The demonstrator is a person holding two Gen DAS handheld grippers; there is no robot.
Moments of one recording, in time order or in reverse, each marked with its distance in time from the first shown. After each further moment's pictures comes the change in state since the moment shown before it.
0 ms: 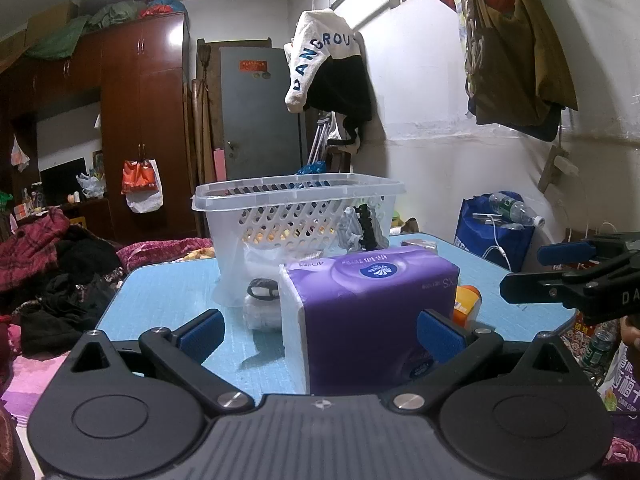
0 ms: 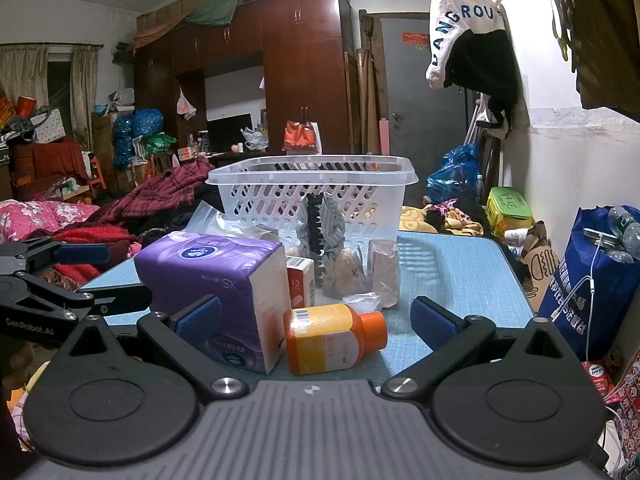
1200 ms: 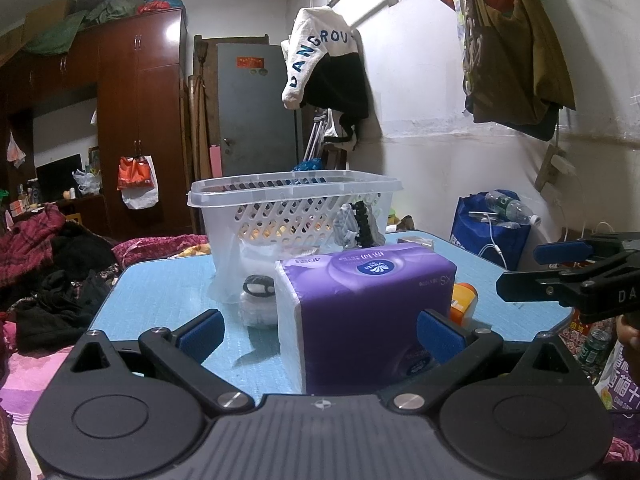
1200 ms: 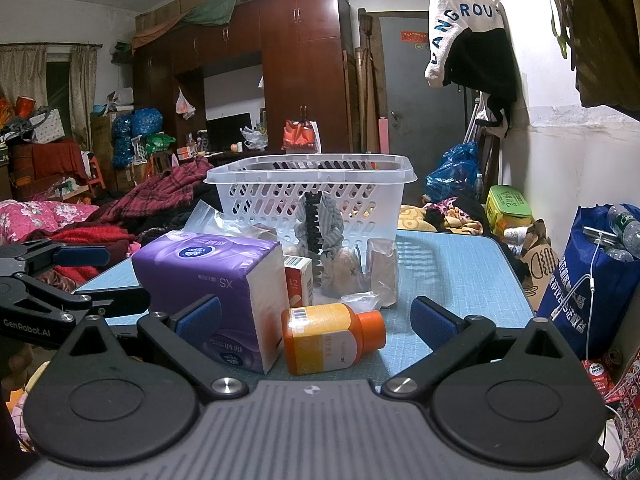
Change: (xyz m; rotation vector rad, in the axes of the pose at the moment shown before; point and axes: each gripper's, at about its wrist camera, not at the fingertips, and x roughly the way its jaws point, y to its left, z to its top) left arm 0.002 0.002 -0.002 -0.005 0.009 -0.018; right arm 0.000 -0.001 0.000 0.002 0.003 -0.001
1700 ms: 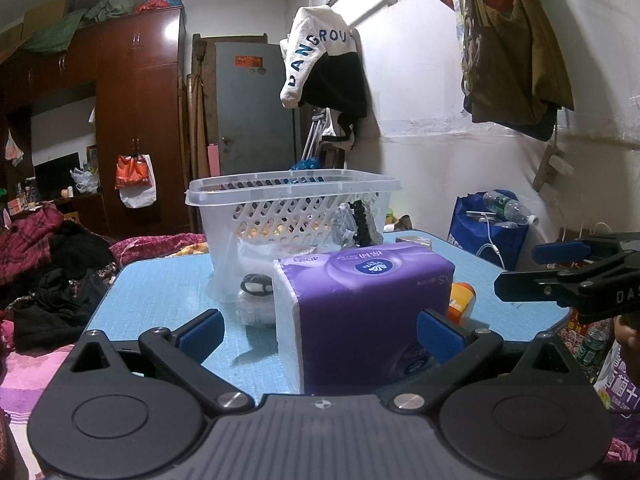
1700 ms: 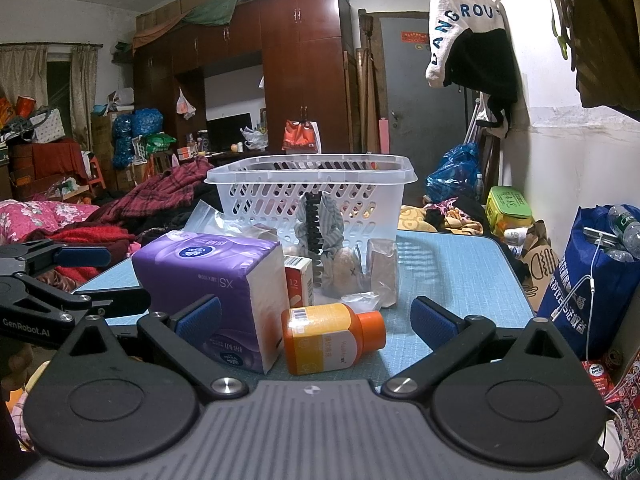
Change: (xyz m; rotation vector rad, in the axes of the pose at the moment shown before) left arm 0.002 0.001 -0.001 -0.003 0.003 -0.009; right arm 0.001 -0.001 -0.001 -0.002 0.001 0.001
